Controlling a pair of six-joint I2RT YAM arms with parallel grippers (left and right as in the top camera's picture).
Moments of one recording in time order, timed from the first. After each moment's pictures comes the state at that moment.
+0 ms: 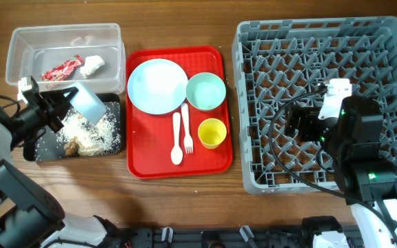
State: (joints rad) left arm 0.69 1.71 1.12 -0.87 1.44 -0.28; right arm 0.07 0.88 0.85 -0.65 -0.07 0.09
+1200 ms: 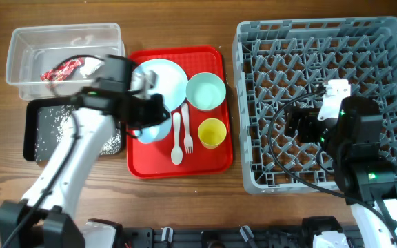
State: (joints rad) left arm -0.25 1.49 1.13 -0.87 0.41 -0.38; right arm 0.07 0.88 0.85 -0.66 -0.07 0.07
